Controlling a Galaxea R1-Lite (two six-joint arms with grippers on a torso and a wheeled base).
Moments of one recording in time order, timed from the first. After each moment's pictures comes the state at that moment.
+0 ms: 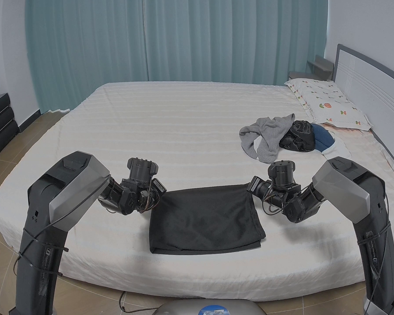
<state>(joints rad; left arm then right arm) -0.31 2.57 -1.51 -0.38 0.16 -0.95 0.33 2.60 -1.39 -0.79 -0.02 0.71</state>
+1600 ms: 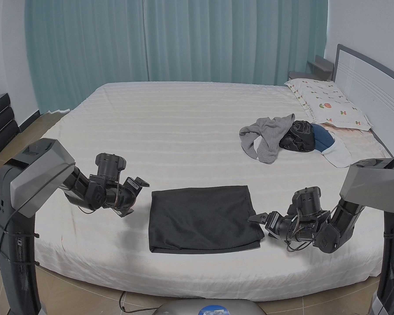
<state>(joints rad) -0.18 2.35 -1.22 -0.38 -0.12 -1.10 0.35 2.30 -0.68 -0.98 0.21 0.86</state>
